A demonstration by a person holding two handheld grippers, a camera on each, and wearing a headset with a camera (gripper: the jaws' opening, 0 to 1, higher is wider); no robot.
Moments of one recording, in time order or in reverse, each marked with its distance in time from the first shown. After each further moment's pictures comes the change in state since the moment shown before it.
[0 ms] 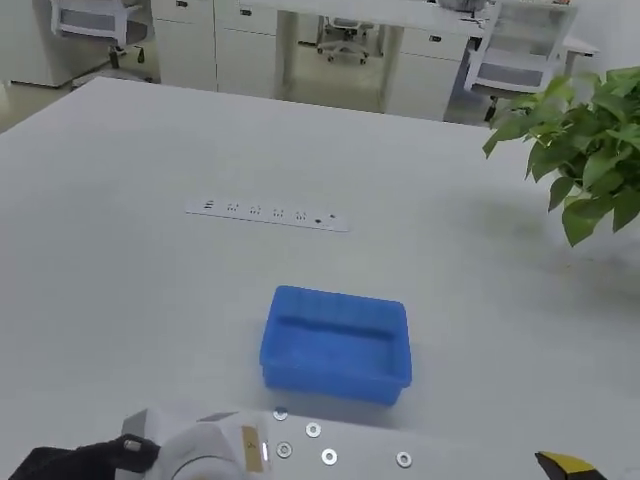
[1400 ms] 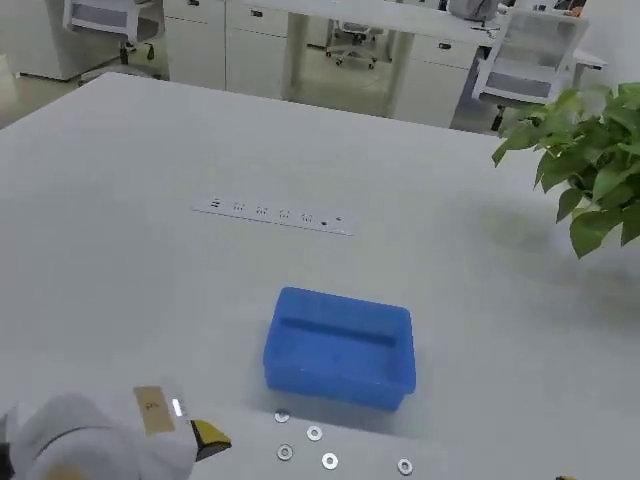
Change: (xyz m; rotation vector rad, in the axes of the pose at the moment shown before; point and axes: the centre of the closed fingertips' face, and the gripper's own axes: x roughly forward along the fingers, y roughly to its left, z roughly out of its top) left arm -0.035 0.012 0.009 -0.222 -0.167 0.088; right arm 0.000 -0.015 -0.010 0.088 0.008 -0.038
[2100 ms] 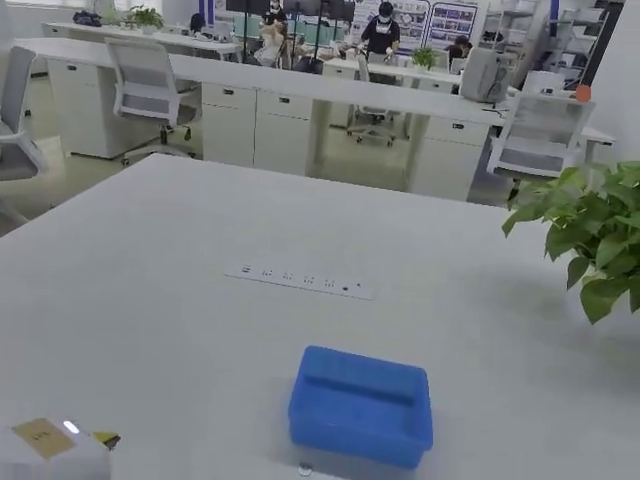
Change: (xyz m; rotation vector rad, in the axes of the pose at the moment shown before) left arm -0.091 0.035 -0.004 -0.371 -0.190 0.424; right arm -0.007 0.013 0.018 -0.068 -0.073 0.013
